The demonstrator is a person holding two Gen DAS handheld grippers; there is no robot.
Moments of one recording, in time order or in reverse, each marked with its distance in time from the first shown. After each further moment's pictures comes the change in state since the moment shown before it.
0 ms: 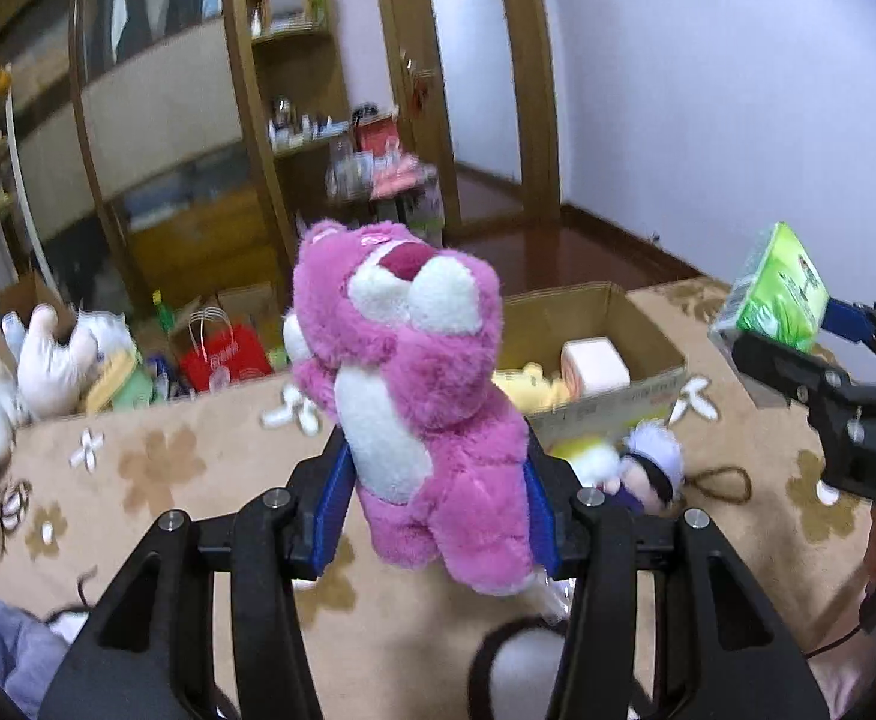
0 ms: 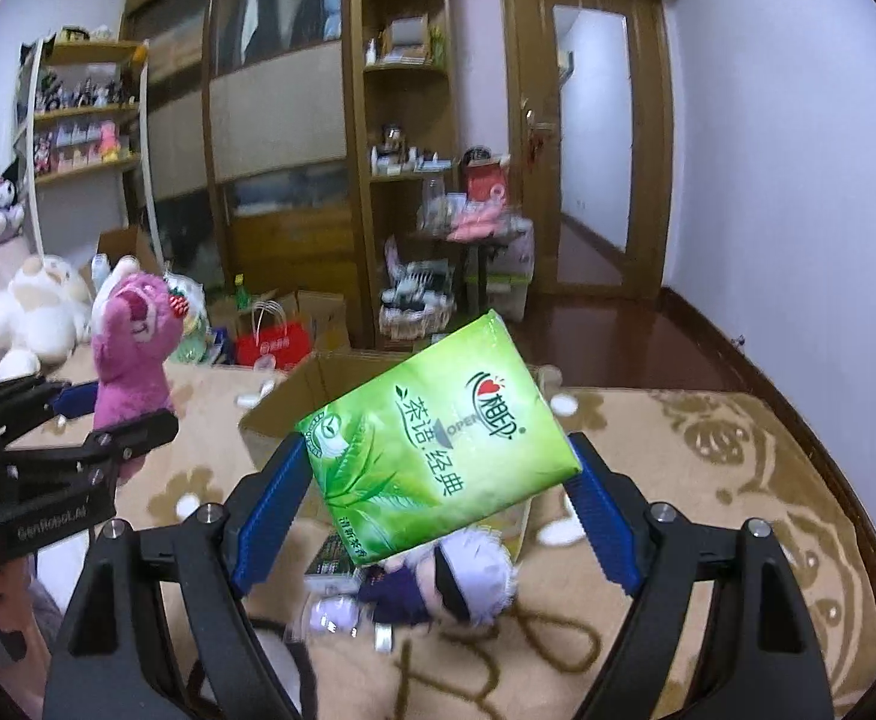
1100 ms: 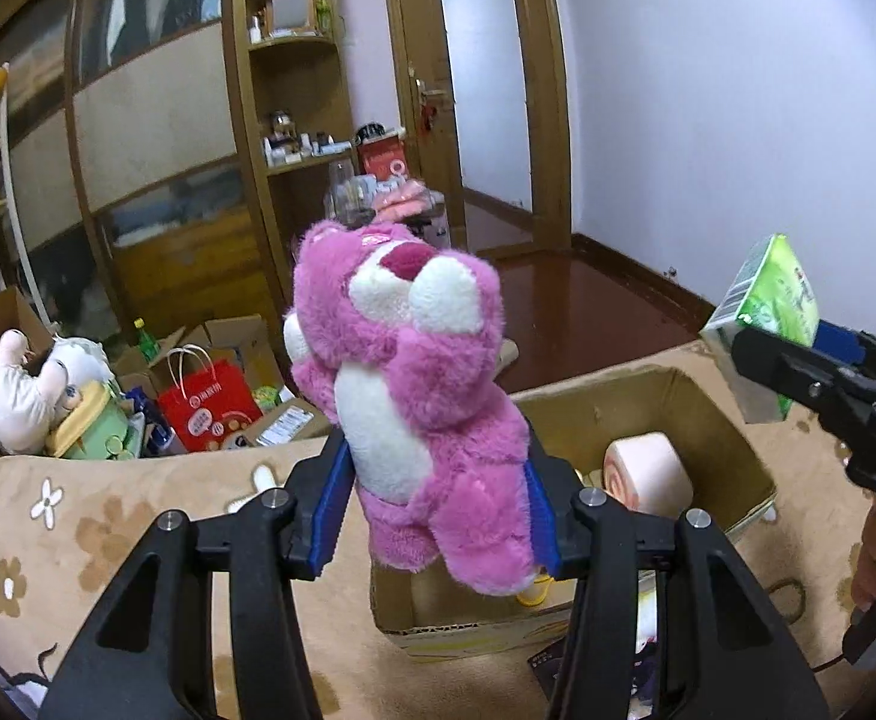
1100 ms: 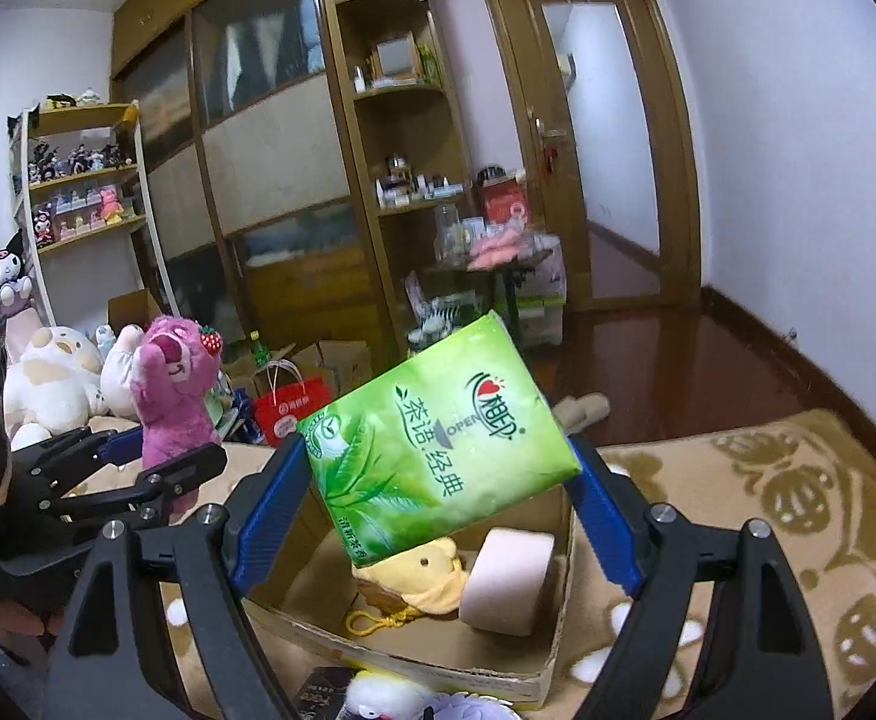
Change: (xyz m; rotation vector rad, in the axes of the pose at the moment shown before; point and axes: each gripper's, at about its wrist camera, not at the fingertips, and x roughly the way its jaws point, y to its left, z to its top) left arm 0.124 0.015 0.050 -0.041 -0.030 -0.007; right arm 0.107 -0.033 0.028 0.111 -0.024 0.120
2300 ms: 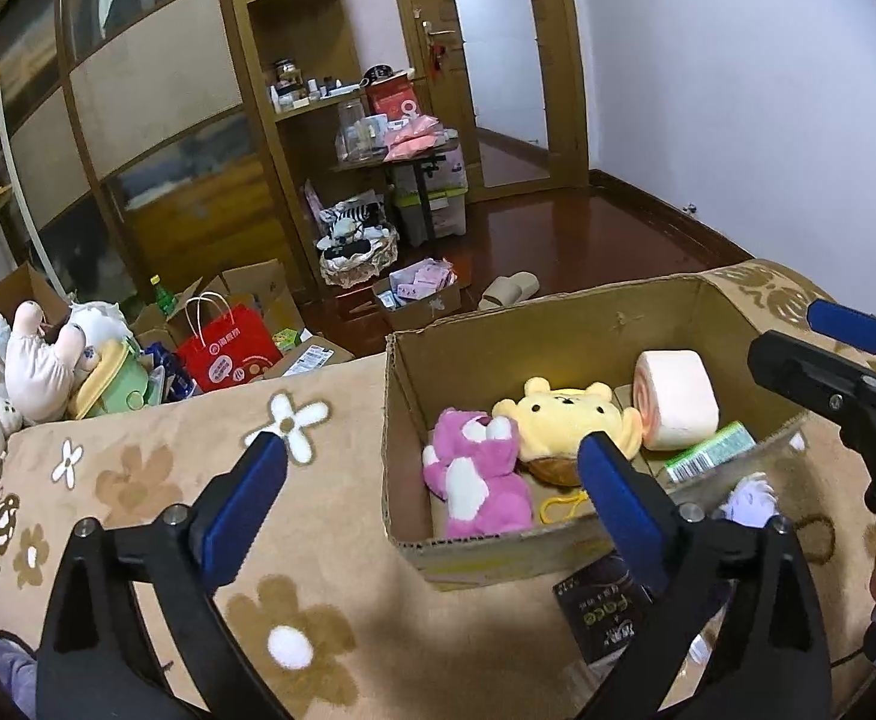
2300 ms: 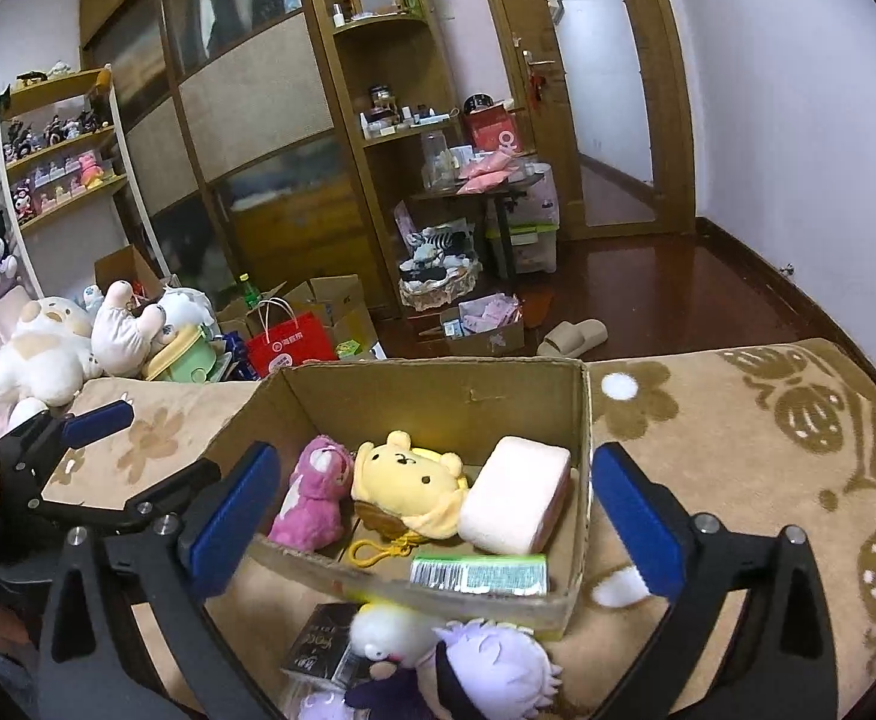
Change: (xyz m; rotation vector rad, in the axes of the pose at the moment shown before) left arm -0.003 -0.005 -0.026 0.036 0.137 0.065; right arm 0.006 0.004 -0.027 0.034 0.148 -0.022
